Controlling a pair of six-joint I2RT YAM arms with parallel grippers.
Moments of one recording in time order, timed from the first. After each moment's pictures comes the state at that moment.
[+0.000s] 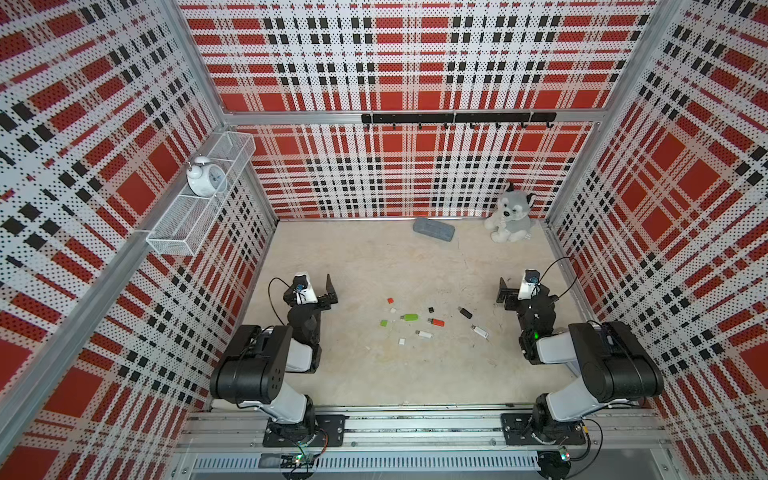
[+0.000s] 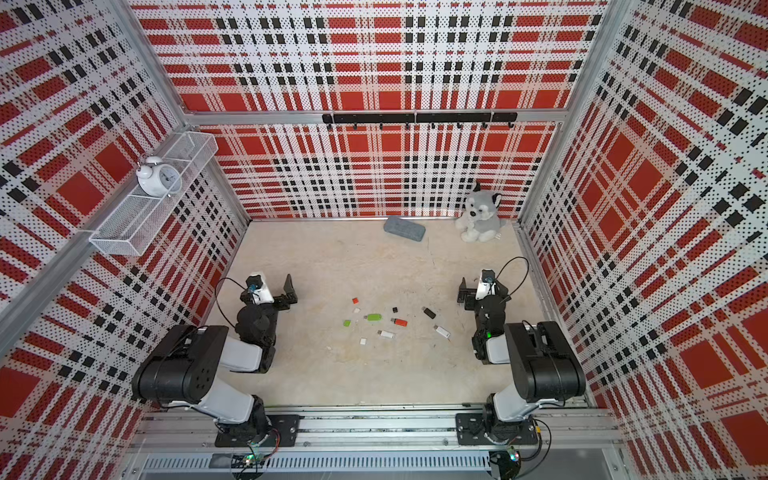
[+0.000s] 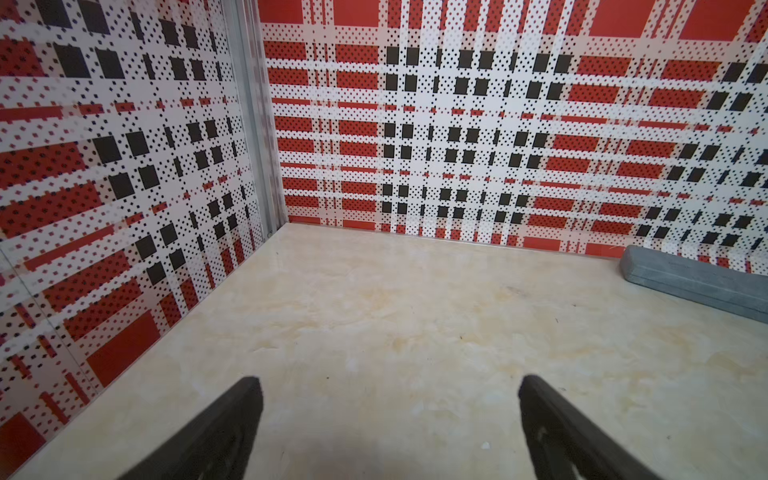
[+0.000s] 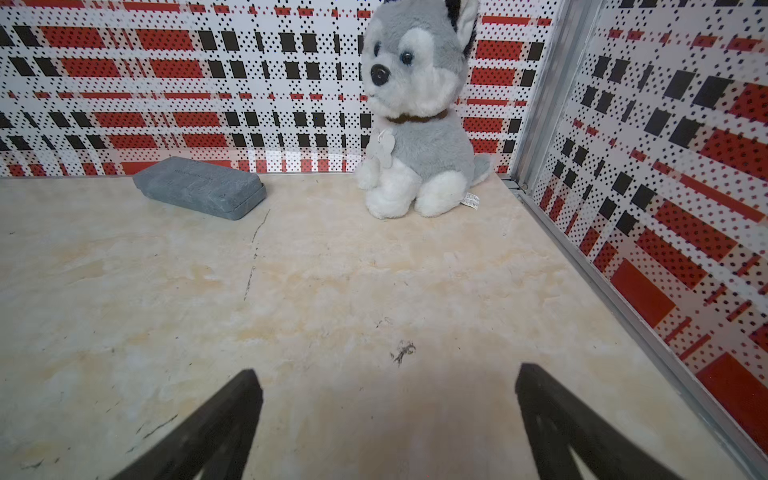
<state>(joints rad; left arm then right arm) -0.03 1.57 0.20 1.36 -0.18 -0.04 0.04 1.56 0.27 1.13 0.14 0.00</state>
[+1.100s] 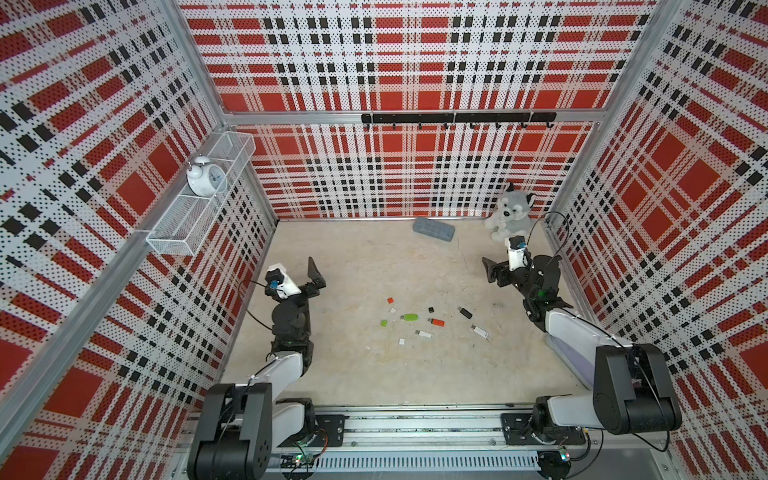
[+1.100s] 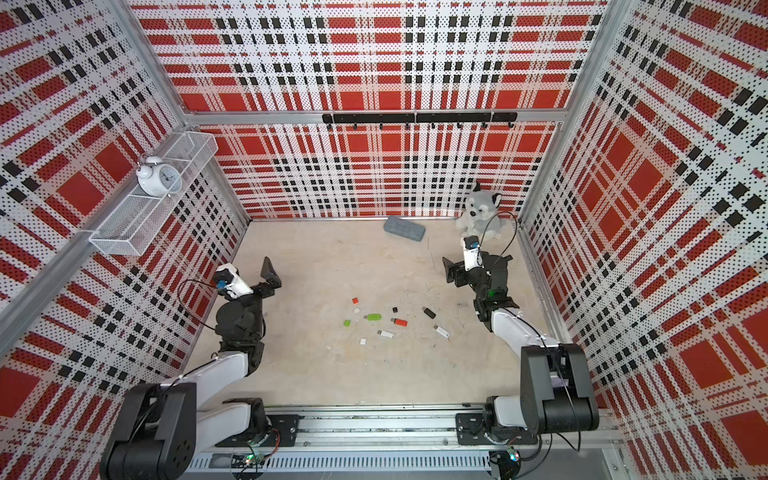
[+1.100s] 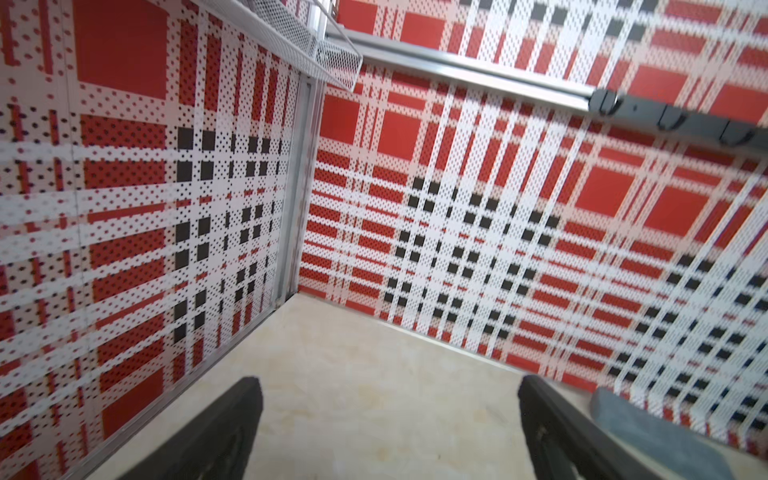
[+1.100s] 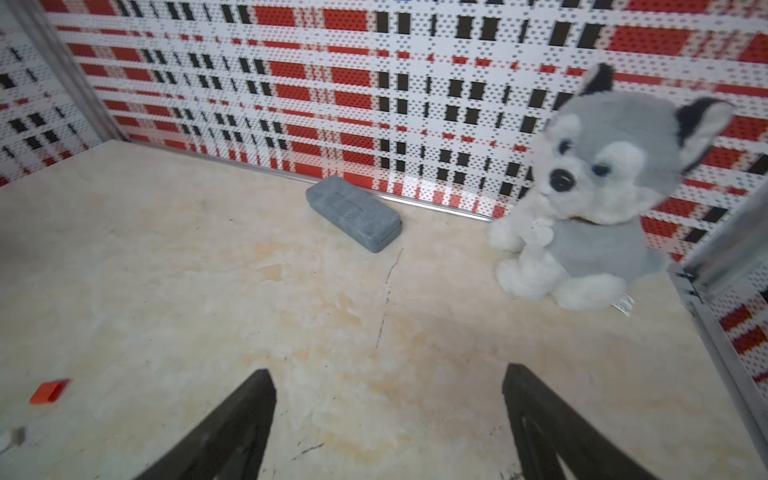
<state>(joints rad) 0.03 1.17 0.31 1.04 -0.18 -0.27 0.08 1.38 0.70 0.40 -0.30 -0.12</state>
